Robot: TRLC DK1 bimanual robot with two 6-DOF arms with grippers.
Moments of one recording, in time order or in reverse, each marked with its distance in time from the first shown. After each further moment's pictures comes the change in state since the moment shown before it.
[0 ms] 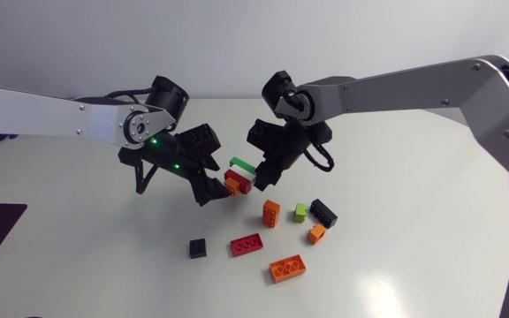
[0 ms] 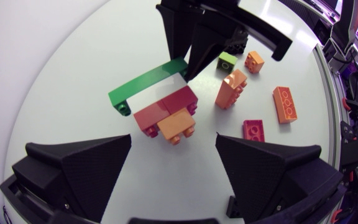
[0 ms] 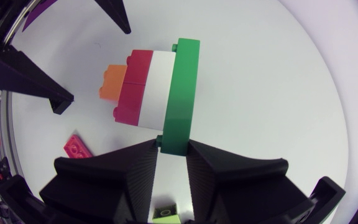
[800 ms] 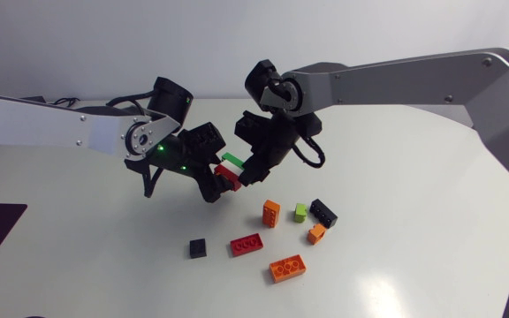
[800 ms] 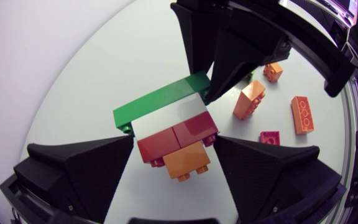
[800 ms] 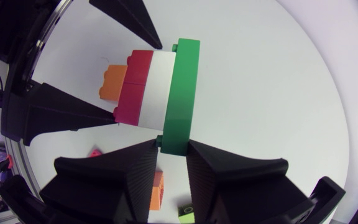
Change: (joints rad) left arm -0.040 -0.026 -0.060 0.166 -0.118 -0.070; right arm 0.070 -0.018 0.072 -0.088 0.046 0.149
